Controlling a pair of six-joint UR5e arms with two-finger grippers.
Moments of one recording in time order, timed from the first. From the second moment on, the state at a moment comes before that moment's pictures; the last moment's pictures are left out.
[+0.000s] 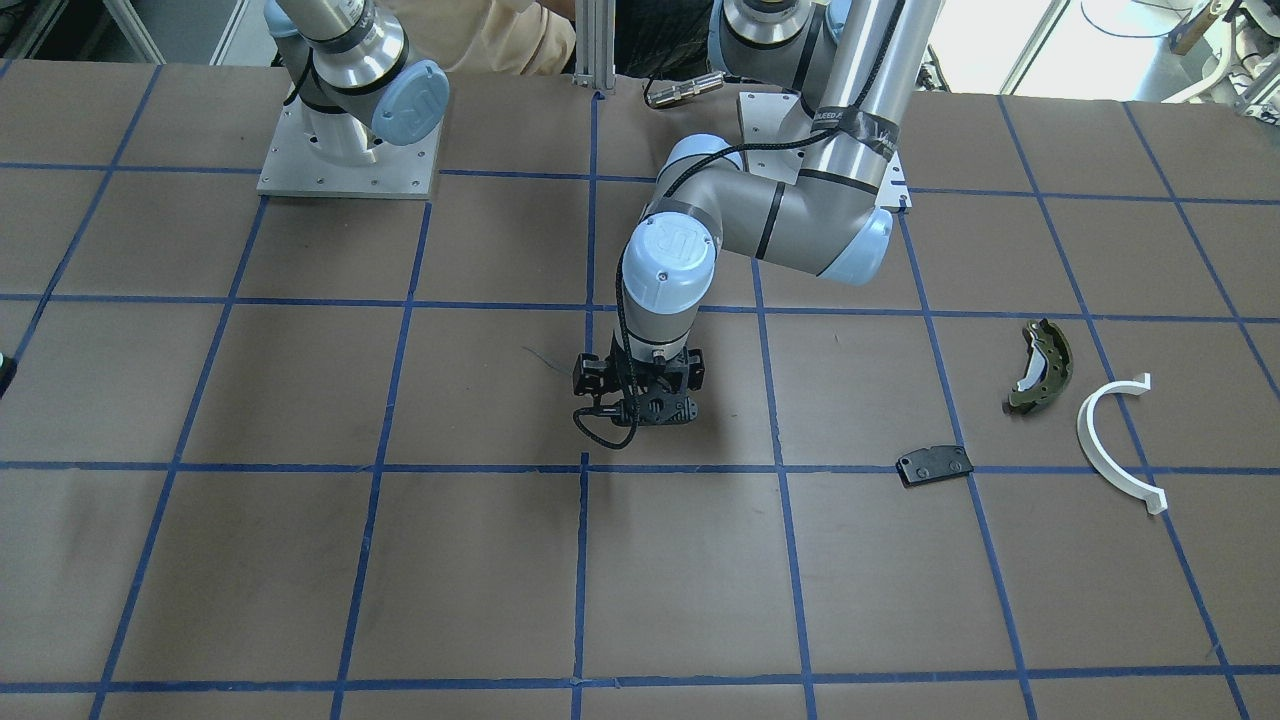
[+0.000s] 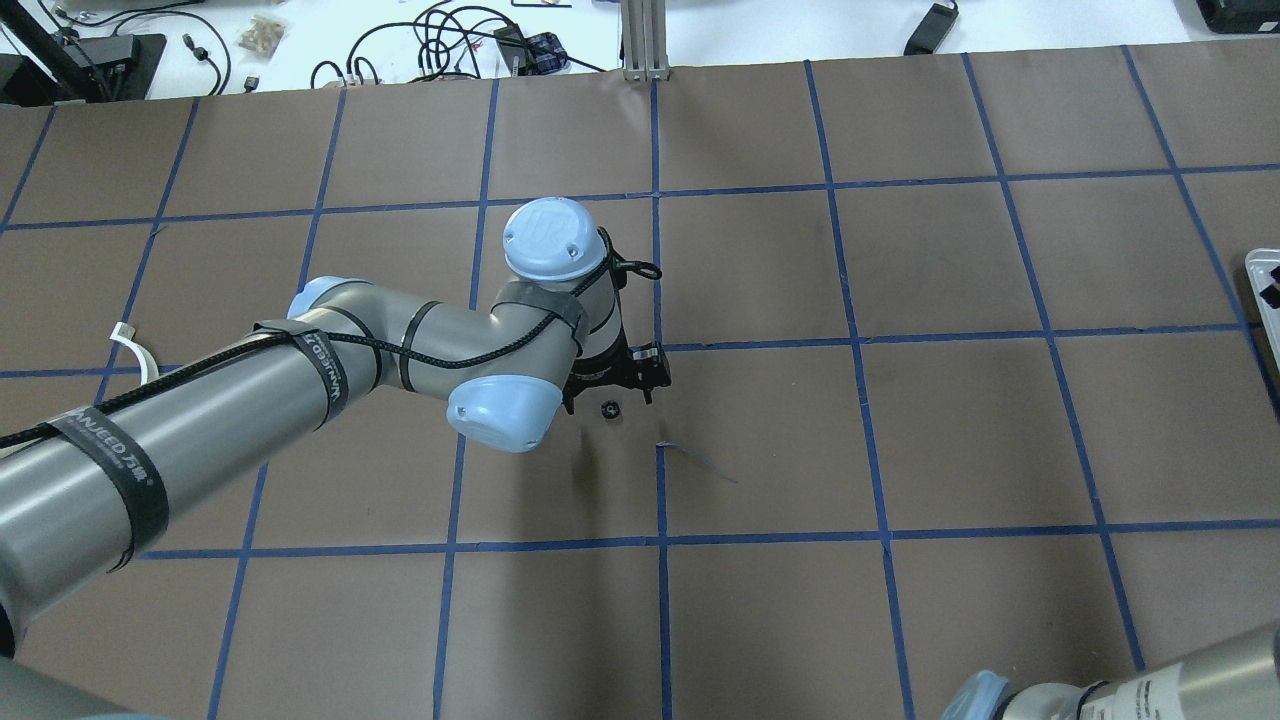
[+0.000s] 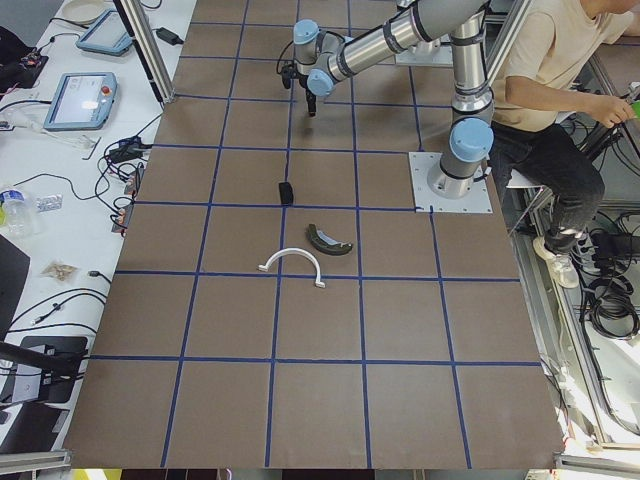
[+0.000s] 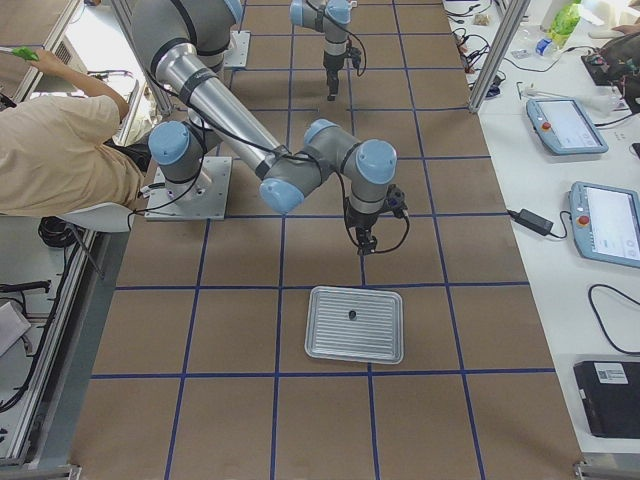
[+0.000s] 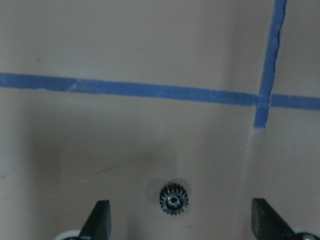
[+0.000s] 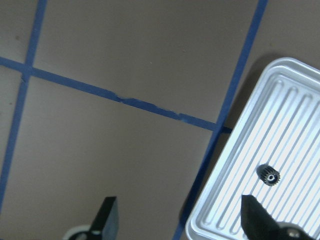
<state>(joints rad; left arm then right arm) -1.90 -1.98 -1.90 -0.87 1.50 -0.40 0.82 -1.24 1.65 -1.98 -1.60 -1.07</state>
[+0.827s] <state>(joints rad) -1.89 -2.01 -1.90 -0.87 1.51 -0.40 0.73 -0.99 1.50 -2.08 -1.60 -1.34</state>
